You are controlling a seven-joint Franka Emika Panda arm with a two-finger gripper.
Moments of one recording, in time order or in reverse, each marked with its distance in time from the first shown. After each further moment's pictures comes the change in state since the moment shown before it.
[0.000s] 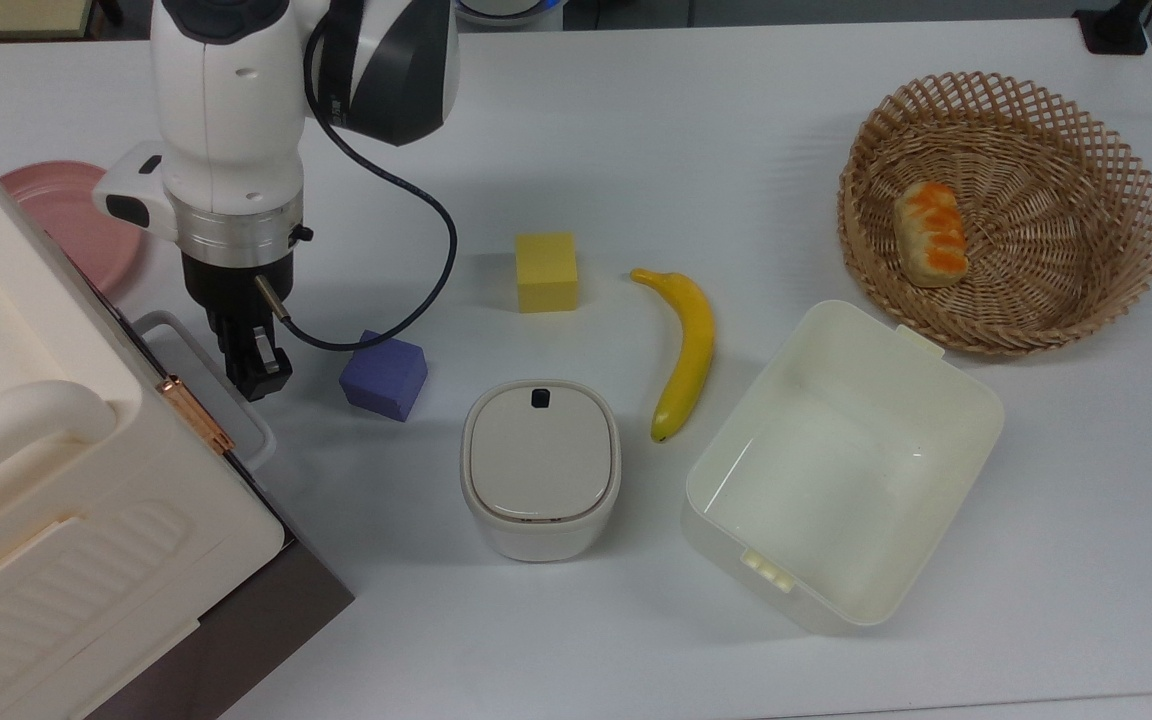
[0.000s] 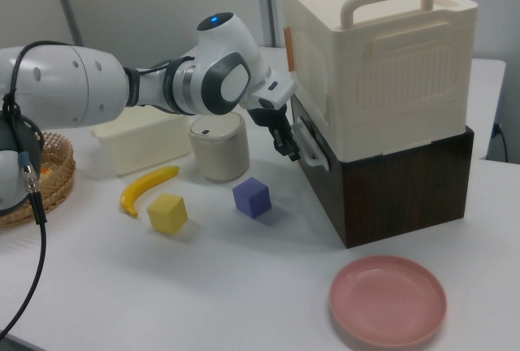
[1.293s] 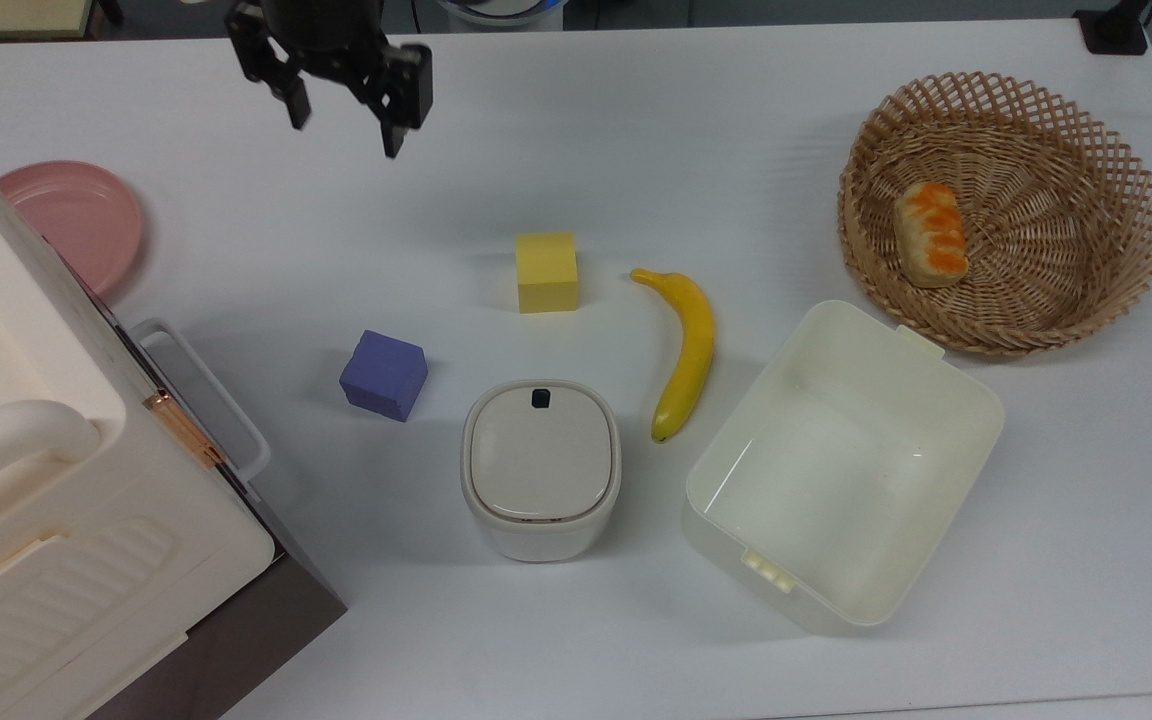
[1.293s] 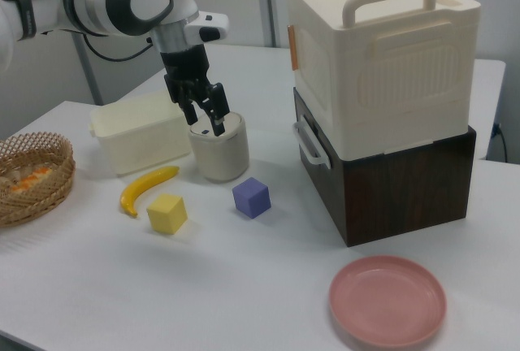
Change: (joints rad) arm -0.020 -0.398 0.119 -0.119 0.090 -0.558 -0.755
